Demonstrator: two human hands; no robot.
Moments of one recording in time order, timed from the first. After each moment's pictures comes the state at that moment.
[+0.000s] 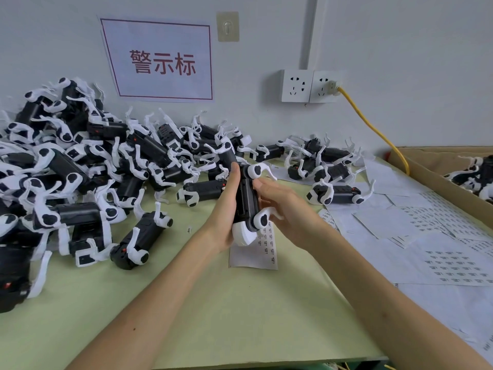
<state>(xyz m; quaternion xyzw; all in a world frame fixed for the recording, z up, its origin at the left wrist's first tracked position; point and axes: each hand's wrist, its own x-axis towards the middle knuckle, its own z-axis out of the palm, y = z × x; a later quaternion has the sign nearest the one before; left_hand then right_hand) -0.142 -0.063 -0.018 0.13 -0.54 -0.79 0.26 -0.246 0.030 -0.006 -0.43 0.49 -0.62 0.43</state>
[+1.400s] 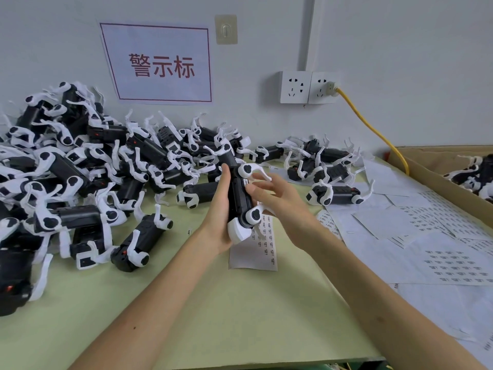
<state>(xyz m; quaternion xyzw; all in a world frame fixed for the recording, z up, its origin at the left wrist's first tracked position) -0.140 -0.070 -0.021 0.11 -0.48 -0.84 0.23 -0.249 0.020 -0.013 -0.41 0.57 -0.64 0.31</state>
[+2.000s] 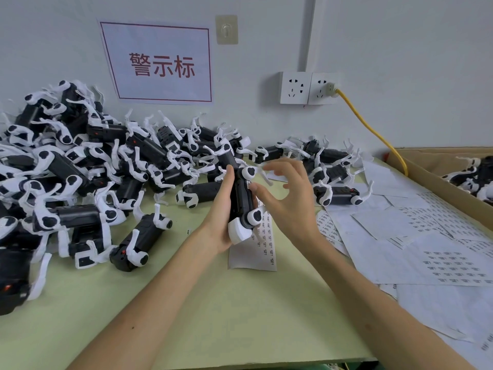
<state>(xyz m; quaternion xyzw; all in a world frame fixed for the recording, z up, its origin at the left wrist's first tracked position) -0.143 -0.075 -0.026 0.17 -0.46 -0.84 0.22 -0.252 0.019 -0.022 -0.49 0.63 -0.60 -0.10</state>
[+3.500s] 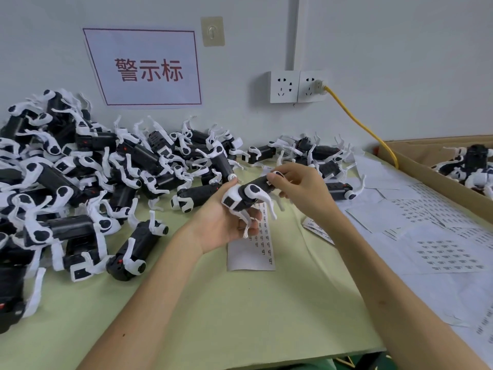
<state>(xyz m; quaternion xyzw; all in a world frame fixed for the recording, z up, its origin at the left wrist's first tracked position) -0.132 -0.090 -0.015 0.14 -0.51 -0.85 0.07 -0.296 0.033 -0.004 -0.45 0.71 -0.55 0.06</state>
